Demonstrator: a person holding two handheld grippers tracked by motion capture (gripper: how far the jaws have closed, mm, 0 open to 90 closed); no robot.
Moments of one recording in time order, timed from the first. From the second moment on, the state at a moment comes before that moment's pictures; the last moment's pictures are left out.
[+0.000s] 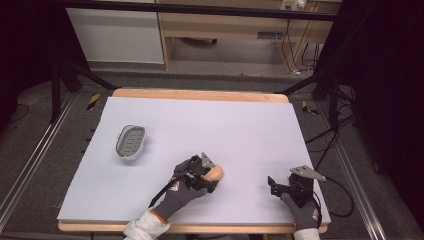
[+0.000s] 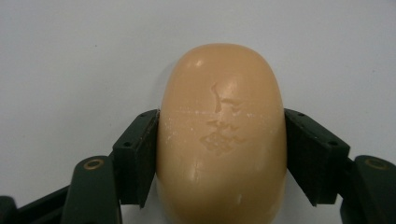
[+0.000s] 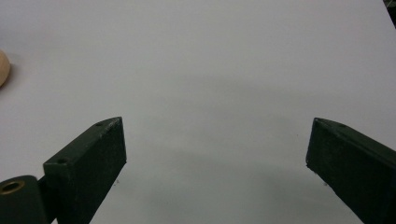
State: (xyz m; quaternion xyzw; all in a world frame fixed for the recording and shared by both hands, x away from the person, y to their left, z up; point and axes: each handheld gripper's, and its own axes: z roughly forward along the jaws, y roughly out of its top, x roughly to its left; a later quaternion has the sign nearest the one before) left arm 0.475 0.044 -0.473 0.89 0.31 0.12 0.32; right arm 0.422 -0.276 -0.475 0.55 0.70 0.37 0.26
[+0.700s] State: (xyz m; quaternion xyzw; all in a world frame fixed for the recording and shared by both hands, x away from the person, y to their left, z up) left arm 0.465 0.076 -0.445 0.87 0.32 0.13 0.34; right arm 0.422 -0.277 -0.475 0.55 0.70 0.37 0.27
